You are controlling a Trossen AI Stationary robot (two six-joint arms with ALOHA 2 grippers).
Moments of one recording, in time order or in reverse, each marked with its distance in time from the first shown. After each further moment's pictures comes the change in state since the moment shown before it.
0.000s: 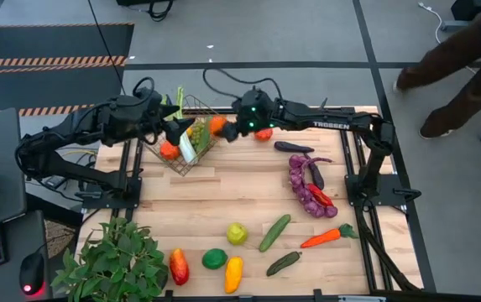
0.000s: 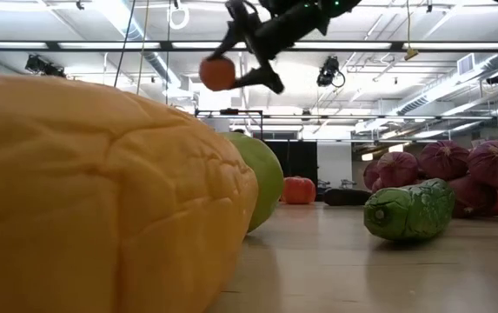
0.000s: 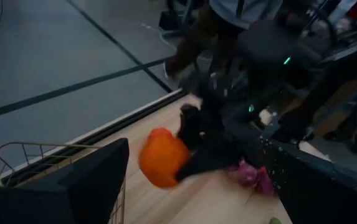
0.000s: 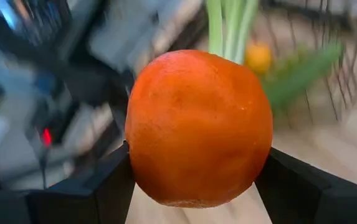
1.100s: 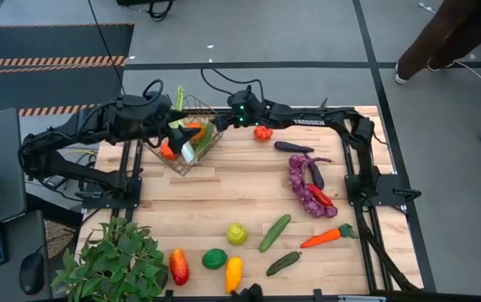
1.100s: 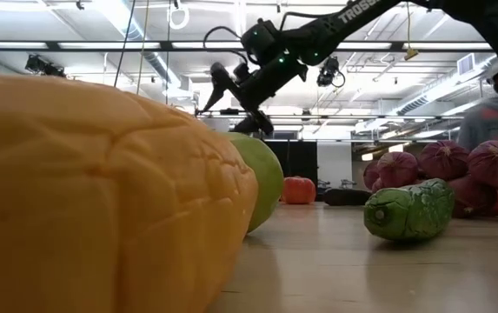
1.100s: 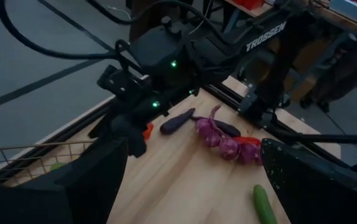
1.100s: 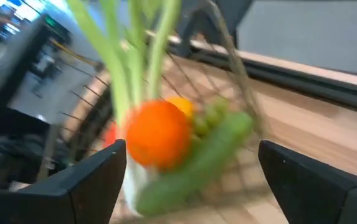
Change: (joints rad) left arm 0.021 0.022 -0.001 0.015 0.162 0.093; right arm -0.105 0.198 0.000 0.169 0.175 -0.027
